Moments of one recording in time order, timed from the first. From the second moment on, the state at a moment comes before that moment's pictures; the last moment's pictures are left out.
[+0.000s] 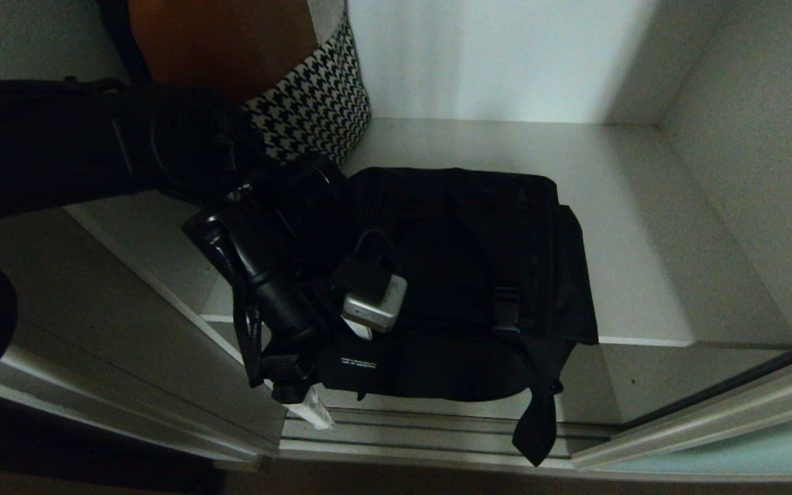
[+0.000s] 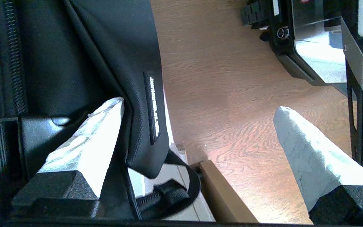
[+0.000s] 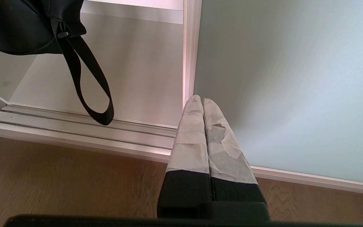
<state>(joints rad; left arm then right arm) -0.54 1.99 -1.93 1.21 -0.34 1.29 0.01 0.00 0.00 0.00 0.01 0.00</state>
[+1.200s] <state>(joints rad) -0.55 2.03 -1.93 1.11 -0.30 1.22 0.01 0.00 0.00 0.00 0.01 0.00</state>
